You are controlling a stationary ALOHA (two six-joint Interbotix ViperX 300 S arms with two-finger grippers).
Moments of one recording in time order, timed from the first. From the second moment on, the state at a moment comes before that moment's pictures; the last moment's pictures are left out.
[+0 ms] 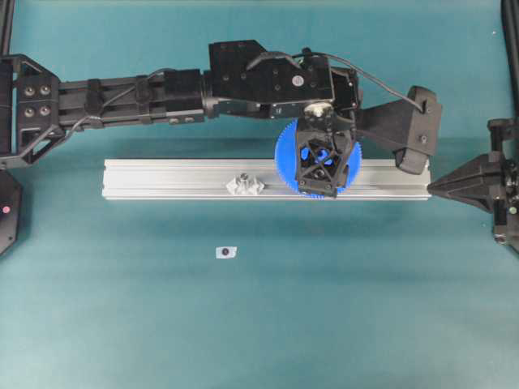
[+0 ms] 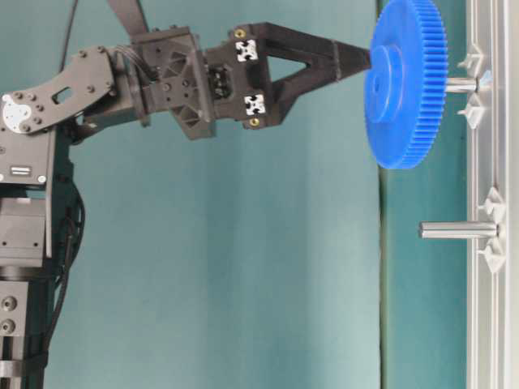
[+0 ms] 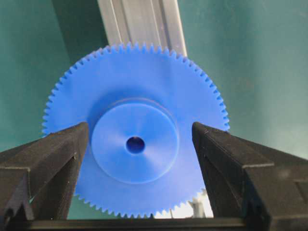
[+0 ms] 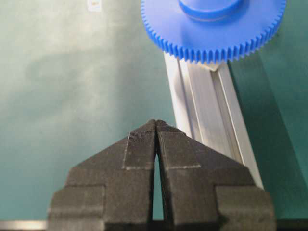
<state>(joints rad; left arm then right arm) 0.10 0.59 -0.62 0.02 1.27 0.33 -0.04 -1.06 1.39 0.04 0.13 0.12</state>
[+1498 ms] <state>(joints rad) 0.10 0.50 -0.49 0.02 1.19 0.28 -0.04 -1.06 1.39 0.04 0.13 0.12</state>
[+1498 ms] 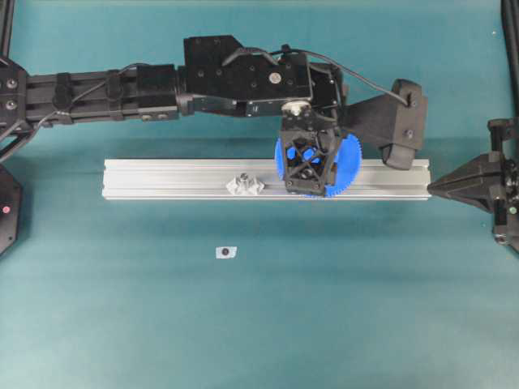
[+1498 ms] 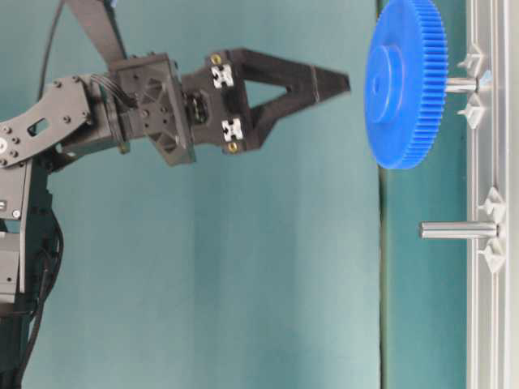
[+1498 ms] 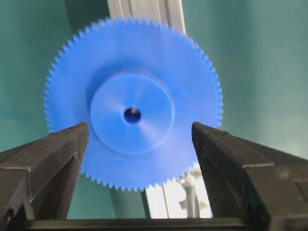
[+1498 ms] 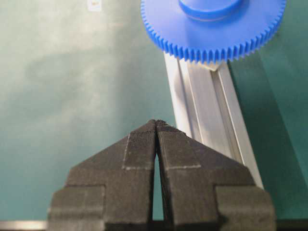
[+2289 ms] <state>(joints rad) 0.16 0.55 -0.47 0.02 1.18 0.26 -0.04 -1.06 1.39 0.04 0.13 0.12</state>
